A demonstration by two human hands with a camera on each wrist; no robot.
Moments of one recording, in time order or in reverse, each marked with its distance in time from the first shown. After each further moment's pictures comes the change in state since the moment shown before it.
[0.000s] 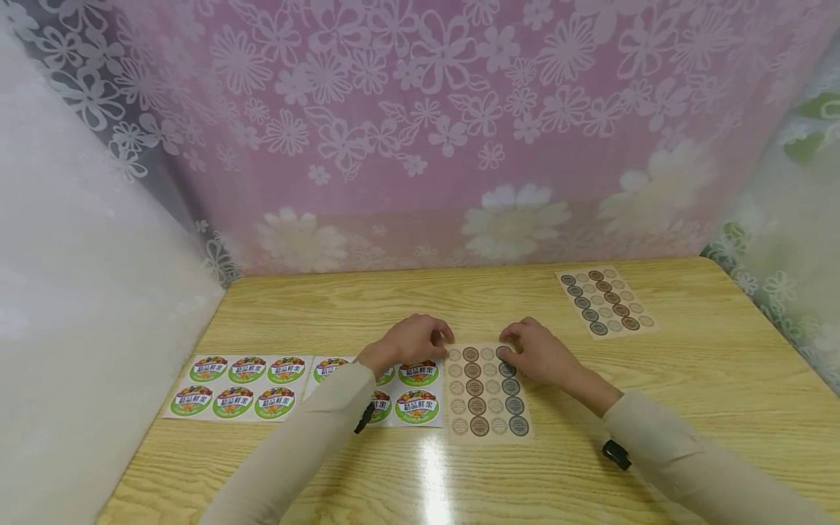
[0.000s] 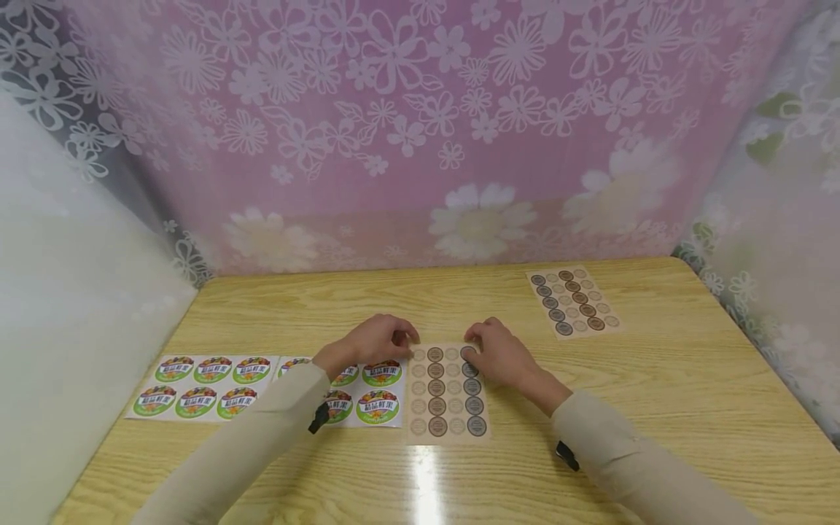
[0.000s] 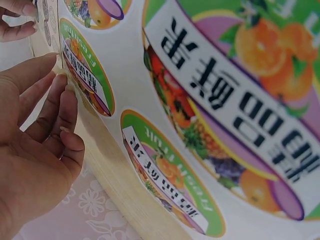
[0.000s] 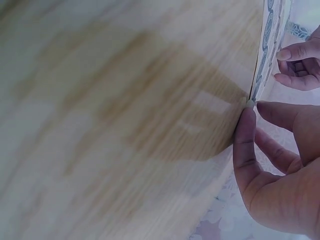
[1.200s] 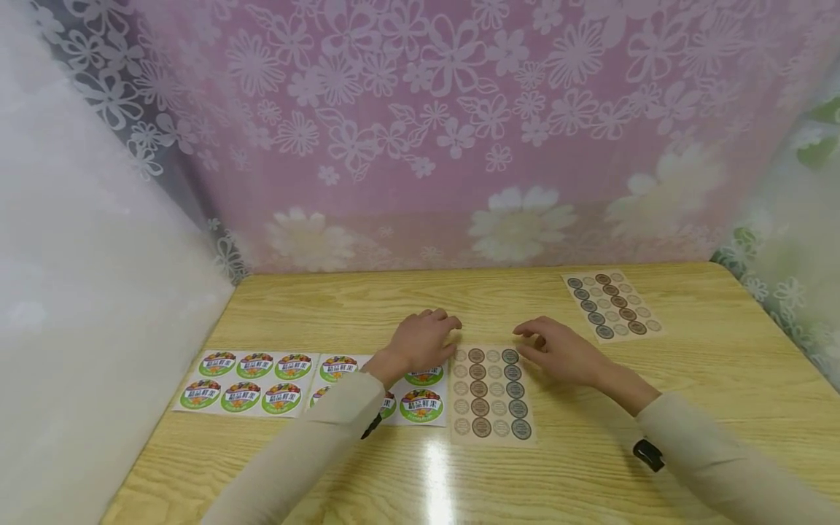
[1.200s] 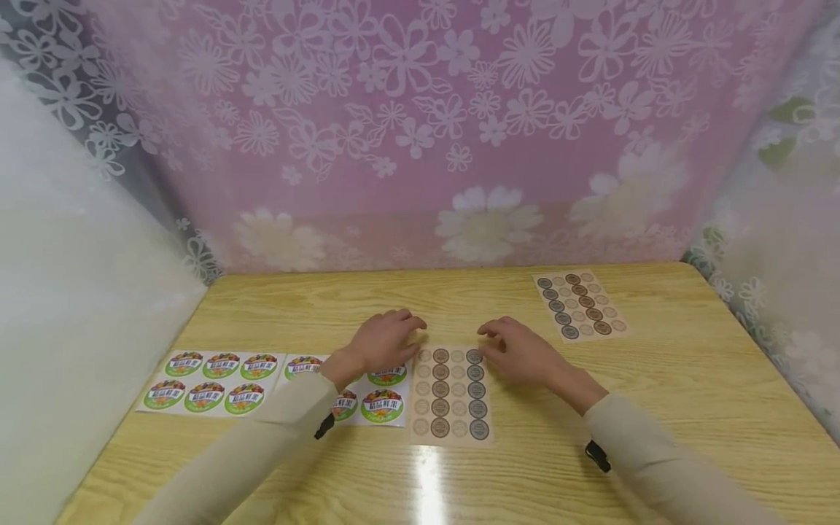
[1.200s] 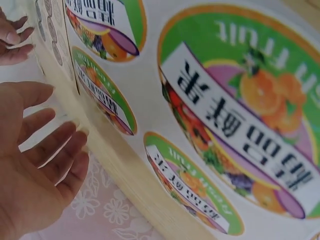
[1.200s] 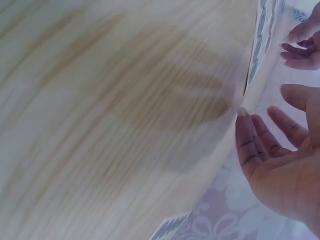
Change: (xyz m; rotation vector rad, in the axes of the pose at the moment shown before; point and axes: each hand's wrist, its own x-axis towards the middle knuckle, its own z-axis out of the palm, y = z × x) left_hand -0.011 0.016 0.006 0.464 0.162 0.061; right_hand -0.011 0.016 -0.024 0.062 -0.076 -0.100
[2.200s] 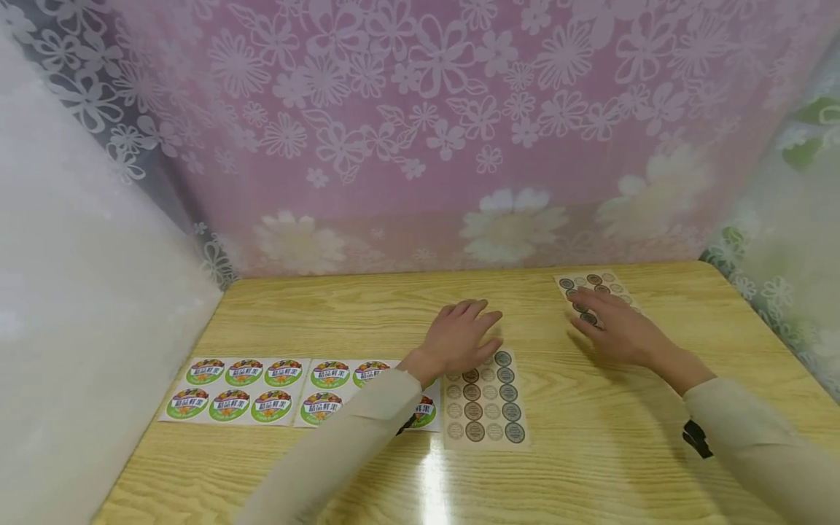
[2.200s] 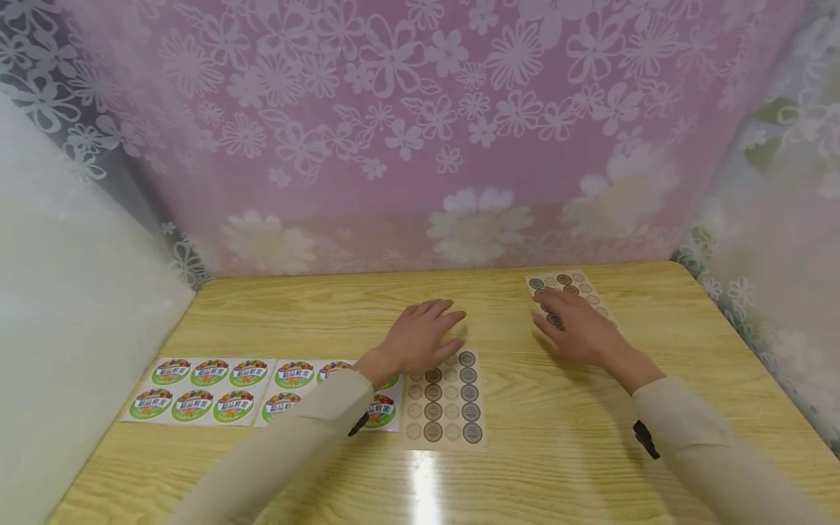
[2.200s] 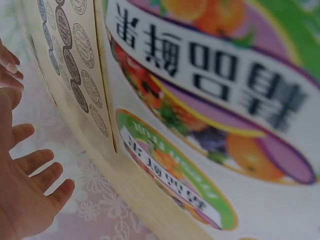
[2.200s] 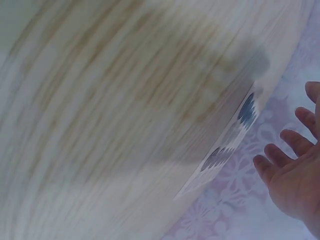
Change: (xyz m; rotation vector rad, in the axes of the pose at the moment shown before) left_hand 0.044 0.045 0.007 0.038 0.074 0.050; right_hand -0.017 0.081 -0.061 -0.254 0.059 0.010
